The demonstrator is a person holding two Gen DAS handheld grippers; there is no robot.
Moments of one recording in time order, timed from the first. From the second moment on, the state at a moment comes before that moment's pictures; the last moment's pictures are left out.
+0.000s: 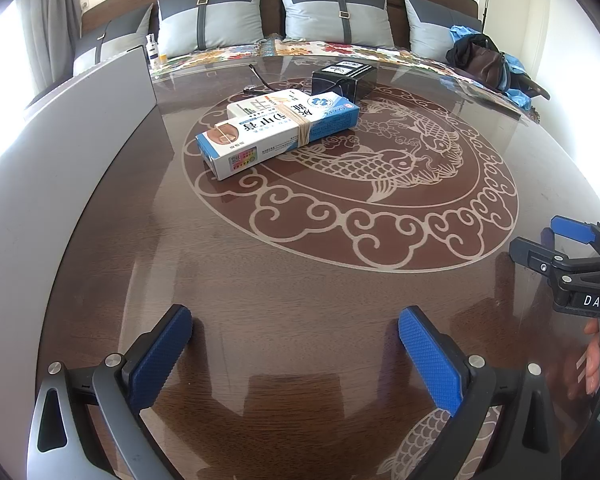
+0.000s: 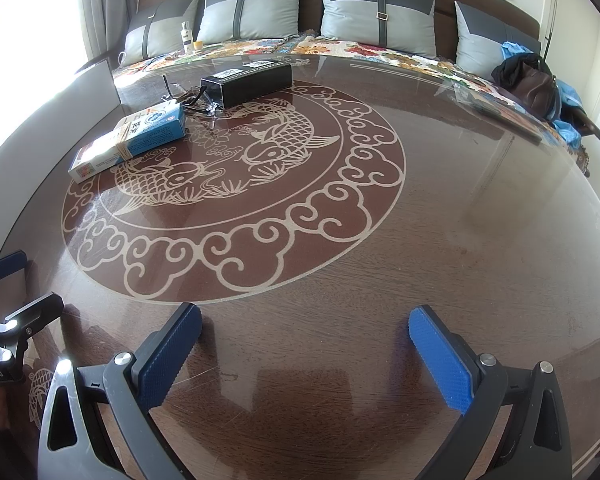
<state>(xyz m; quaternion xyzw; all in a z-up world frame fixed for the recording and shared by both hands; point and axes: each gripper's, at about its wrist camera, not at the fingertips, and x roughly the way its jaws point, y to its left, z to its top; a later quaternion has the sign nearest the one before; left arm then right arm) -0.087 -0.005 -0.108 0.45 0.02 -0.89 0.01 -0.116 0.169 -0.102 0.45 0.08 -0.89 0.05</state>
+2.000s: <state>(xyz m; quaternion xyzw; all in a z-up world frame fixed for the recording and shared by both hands) -0.240 -0.053 -0.101 0.49 0.05 -0.87 -0.04 -0.115 0.170 -0.102 0.45 0.08 -0.89 0.05</state>
